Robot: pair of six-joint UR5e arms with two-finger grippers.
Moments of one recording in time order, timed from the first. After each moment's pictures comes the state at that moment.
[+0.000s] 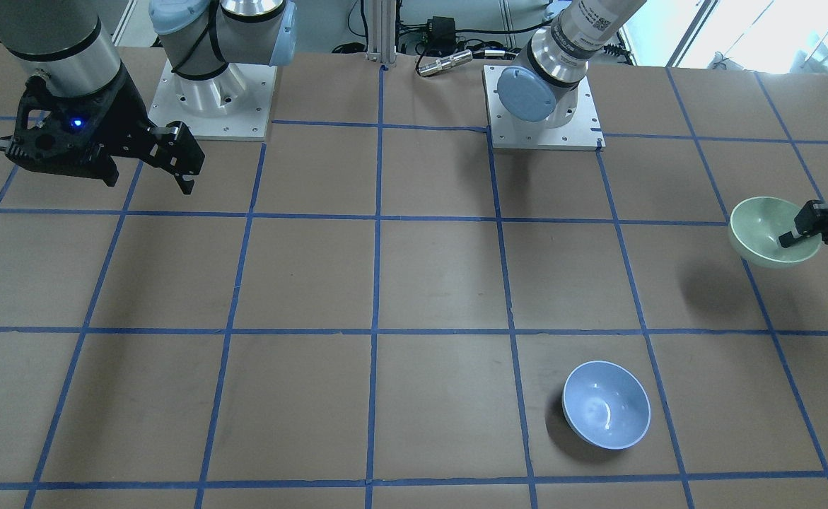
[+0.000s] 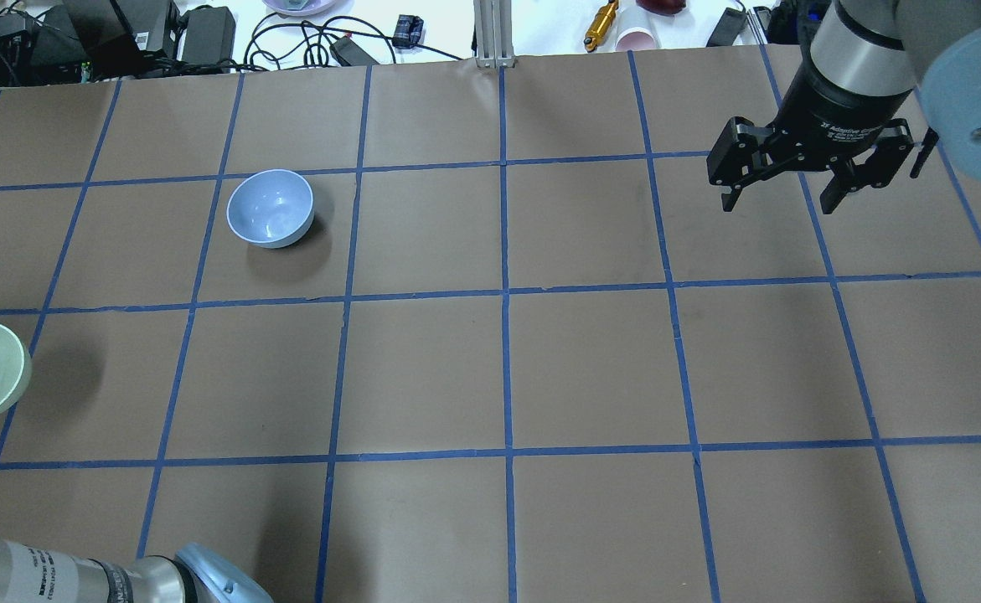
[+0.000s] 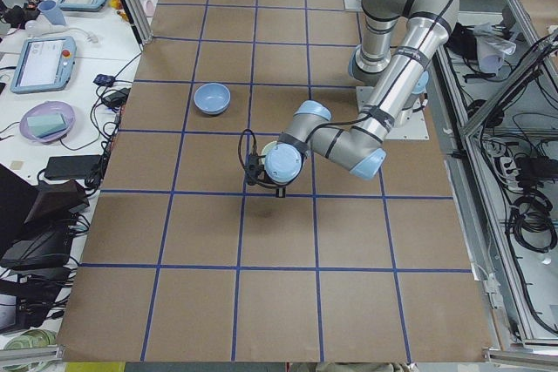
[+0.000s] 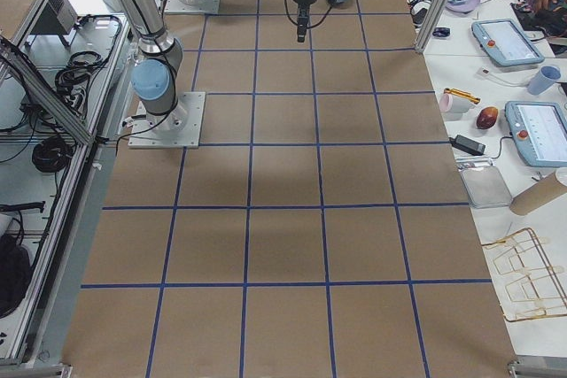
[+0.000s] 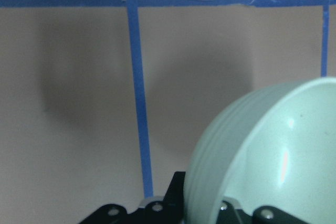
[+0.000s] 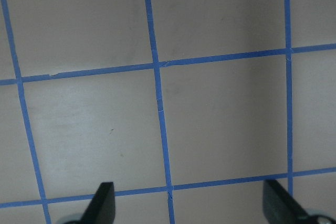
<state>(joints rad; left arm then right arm) -0.62 -1.90 -1.63 -1.45 1.40 1.04 1.52 -1.59 1.63 -1.60 -1.59 0.04</state>
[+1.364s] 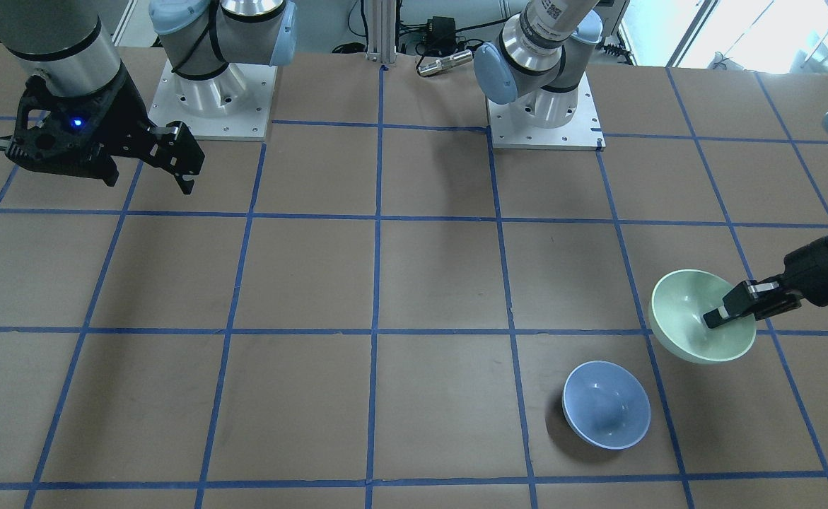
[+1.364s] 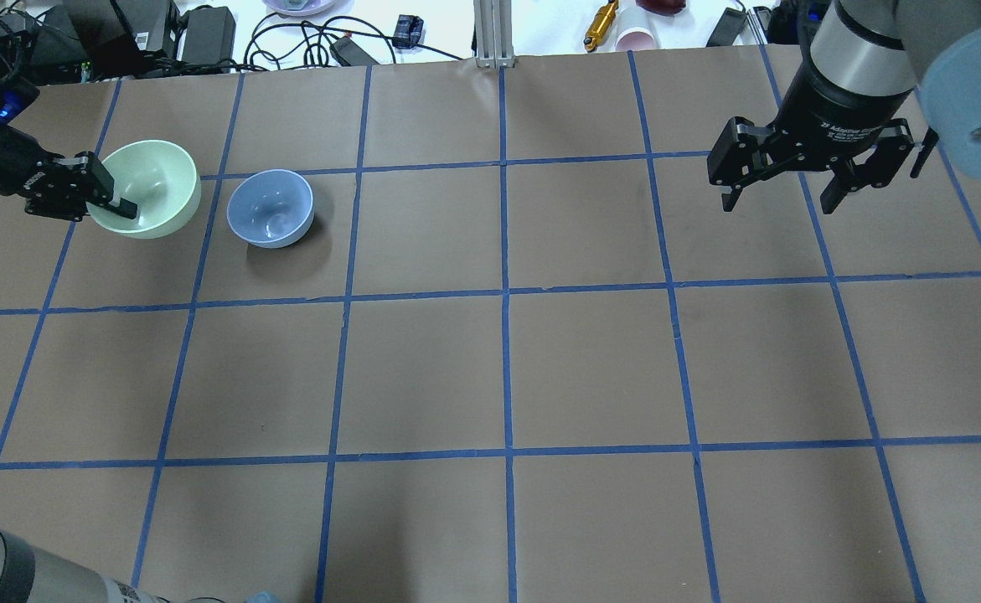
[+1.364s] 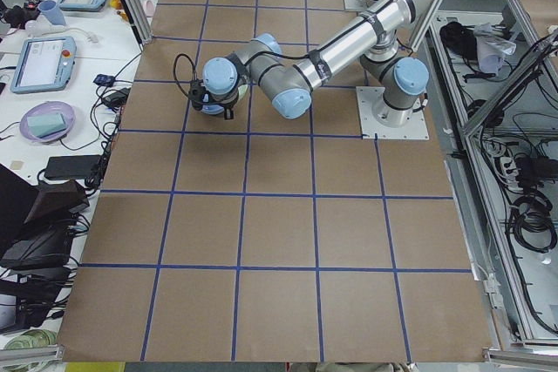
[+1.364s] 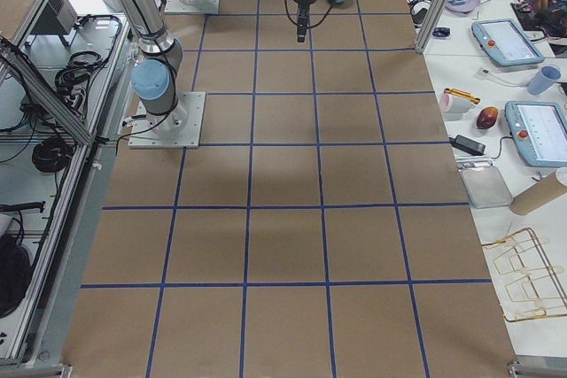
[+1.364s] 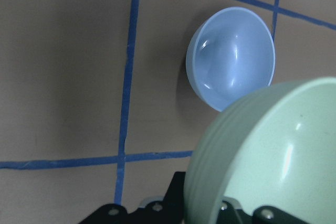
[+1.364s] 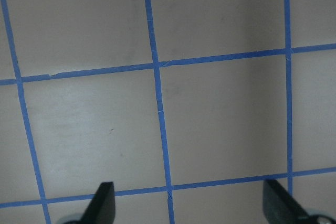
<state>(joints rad) -1.01 -1.93 -1.55 -1.43 1.14 0.46 1.52 -1.59 1.63 -1.60 -1.59 0.04</state>
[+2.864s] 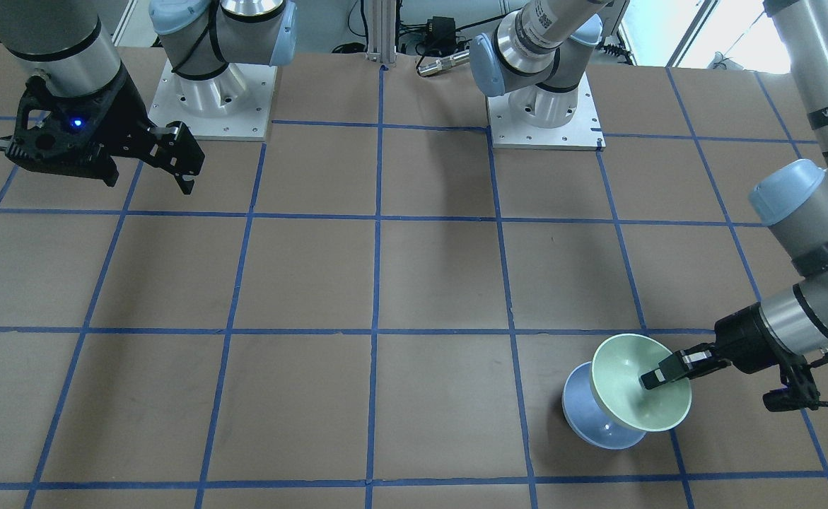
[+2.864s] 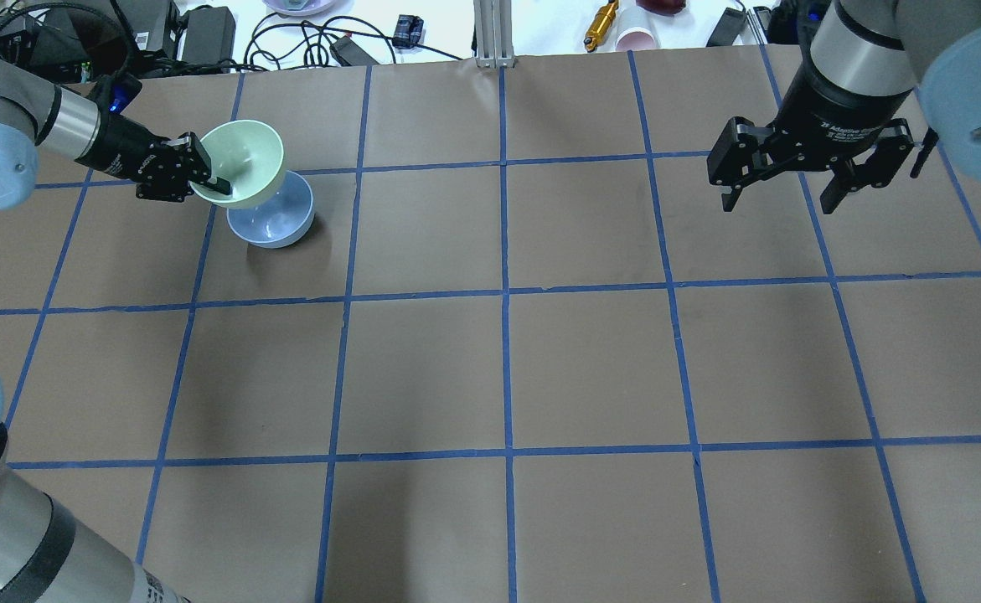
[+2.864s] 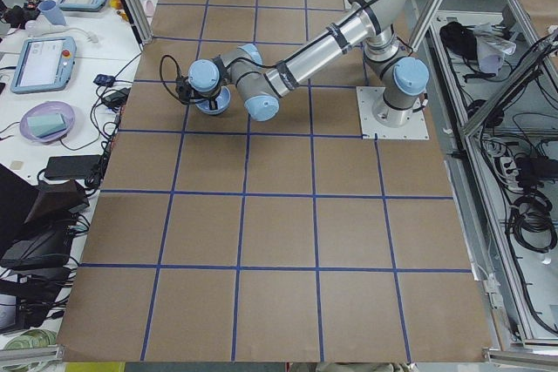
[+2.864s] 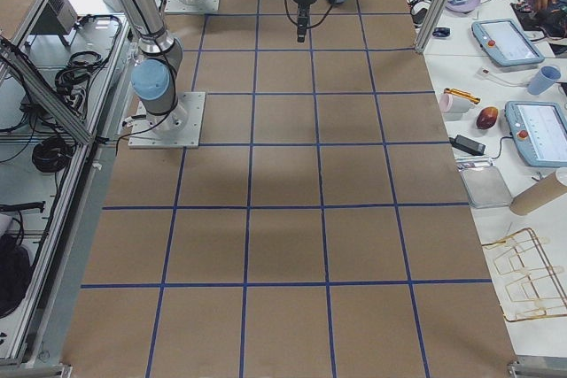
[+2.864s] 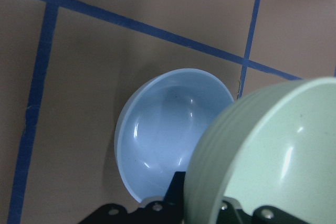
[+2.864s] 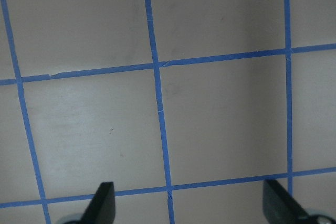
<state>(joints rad) -1.12 -2.06 -1.55 -1.23 1.04 0.25 1.52 -1.59 1.63 -1.60 -1.59 0.04</state>
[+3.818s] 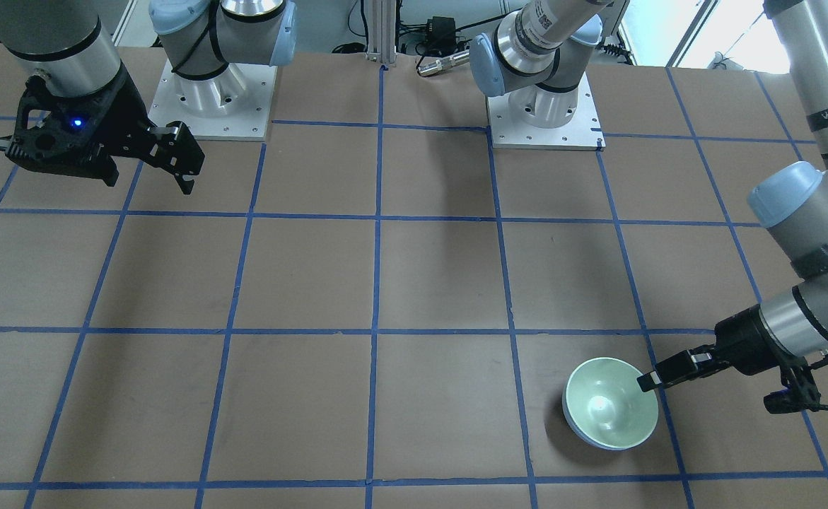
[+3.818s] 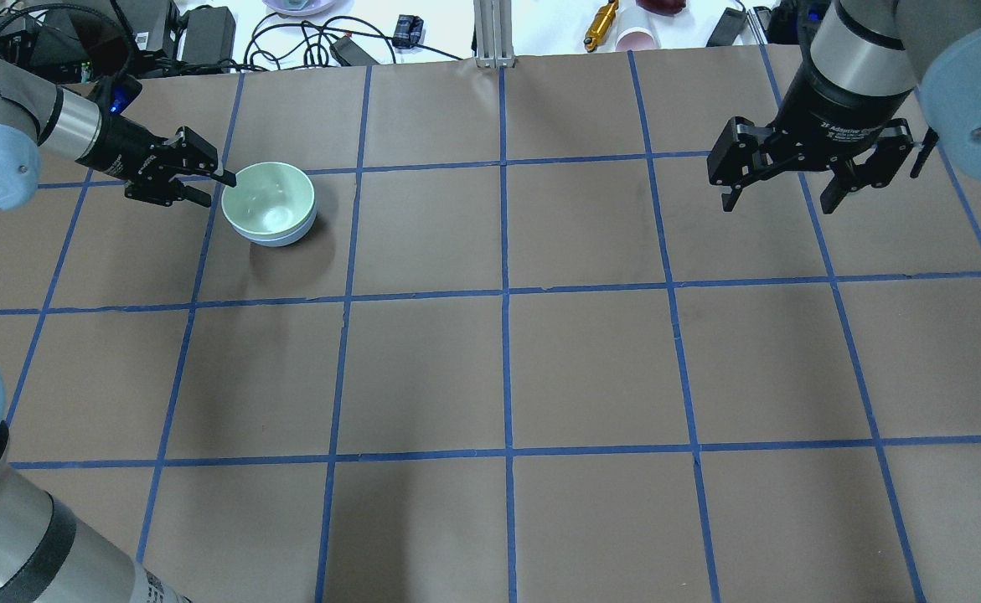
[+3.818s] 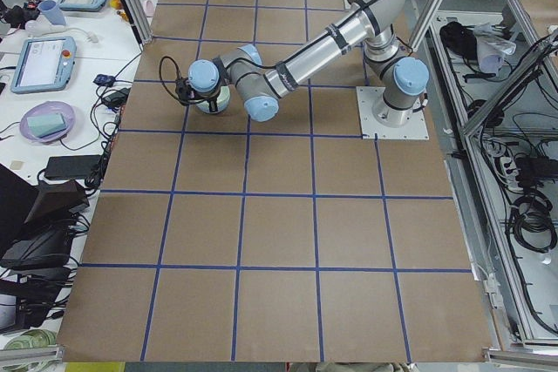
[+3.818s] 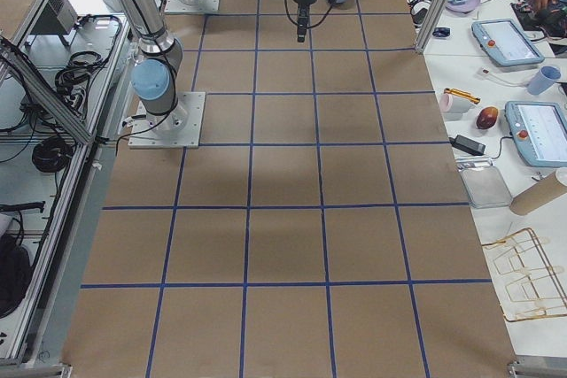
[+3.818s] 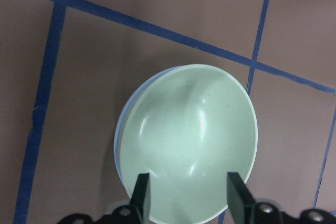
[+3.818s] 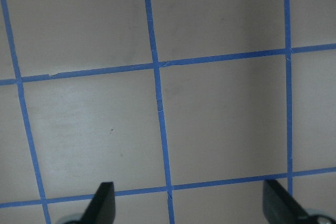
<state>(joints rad) -1.12 -2.06 -1.55 -1.22 1.06 0.22 1.52 -1.59 1.63 -1.60 -1.59 0.04</state>
